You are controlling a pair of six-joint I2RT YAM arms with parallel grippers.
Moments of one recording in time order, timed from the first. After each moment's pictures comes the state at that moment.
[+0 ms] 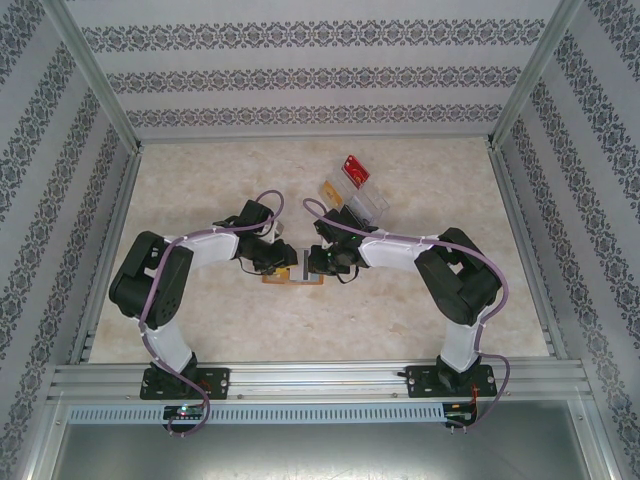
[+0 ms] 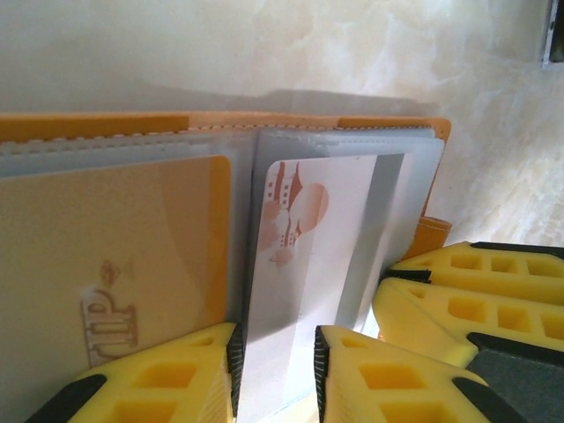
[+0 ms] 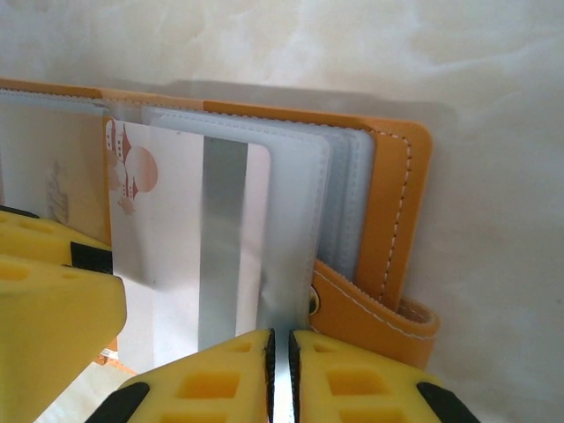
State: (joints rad) left arm -0.38 1.77 0.95 -0.33 0.55 -0.66; right arm 0.71 1.86 1.07 -0.30 -0.24 0.73
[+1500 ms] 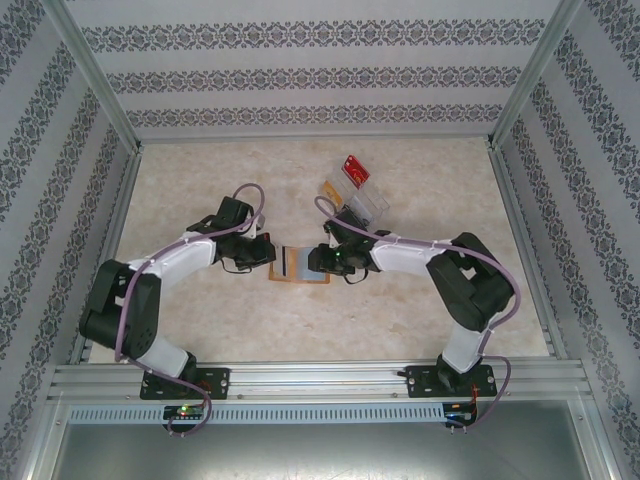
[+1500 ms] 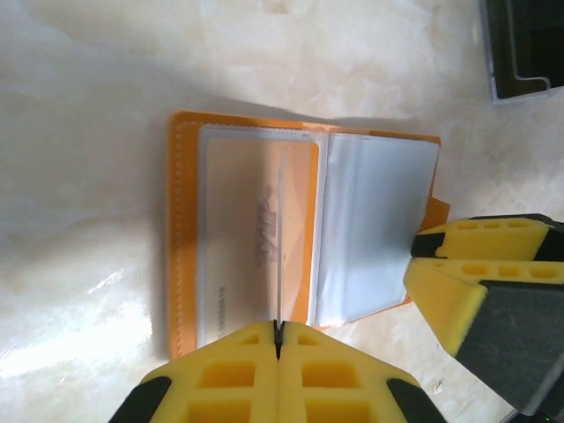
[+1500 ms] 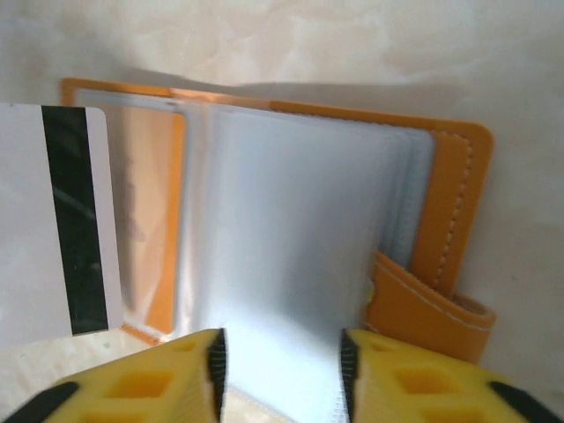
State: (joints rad) left arm -0.31 1.52 0.88 -0.43 0.44 -0.56; right arm 0.66 1.76 0.95 -0.17 -0.31 0.74
